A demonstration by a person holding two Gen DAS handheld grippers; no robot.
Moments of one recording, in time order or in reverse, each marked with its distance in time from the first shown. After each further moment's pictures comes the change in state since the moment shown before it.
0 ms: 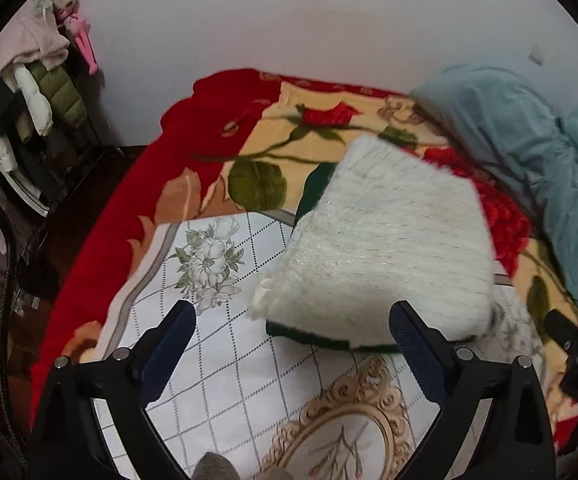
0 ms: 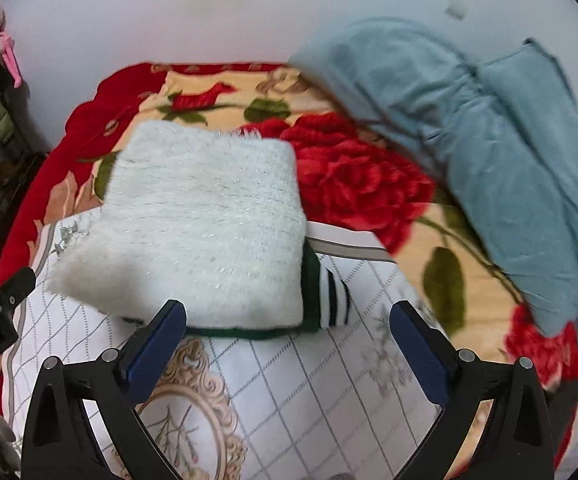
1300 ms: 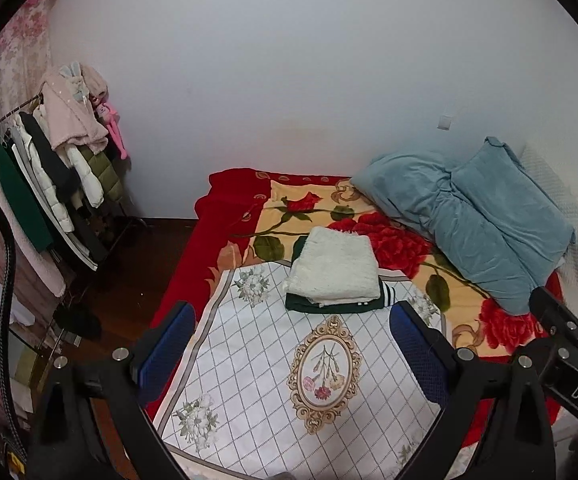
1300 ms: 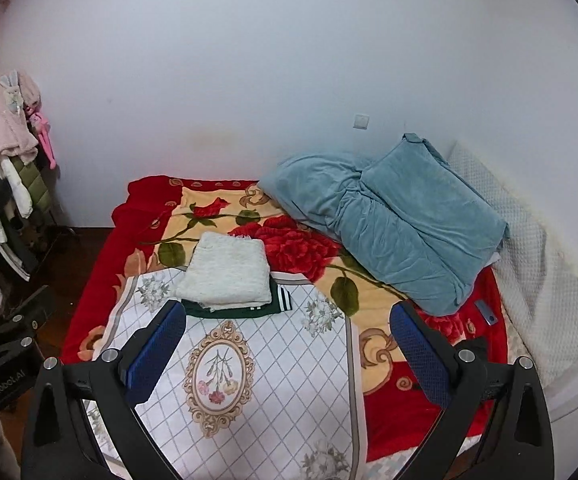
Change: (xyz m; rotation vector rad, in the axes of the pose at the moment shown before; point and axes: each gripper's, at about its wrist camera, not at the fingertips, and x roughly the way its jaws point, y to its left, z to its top) left arm -0.435 0.054 -0.058 0.095 -0.221 -0.063; right arm -0.584 -0.005 -0.142 0.096 -0.306 -0.086
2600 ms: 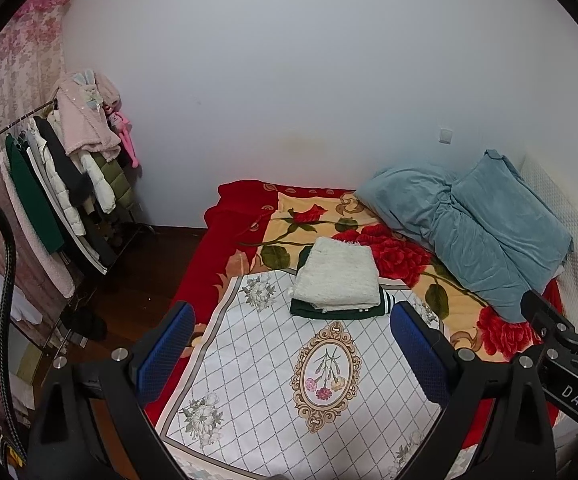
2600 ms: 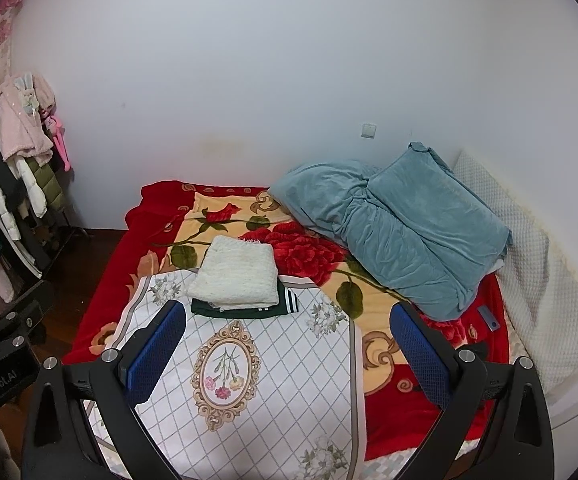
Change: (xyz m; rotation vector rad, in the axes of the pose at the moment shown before) left arm -0.045 0.002 -0.013 -0.016 -0.053 0.017; right arm -0.039 -0.007 0.001 -0.020 -0.022 0.039
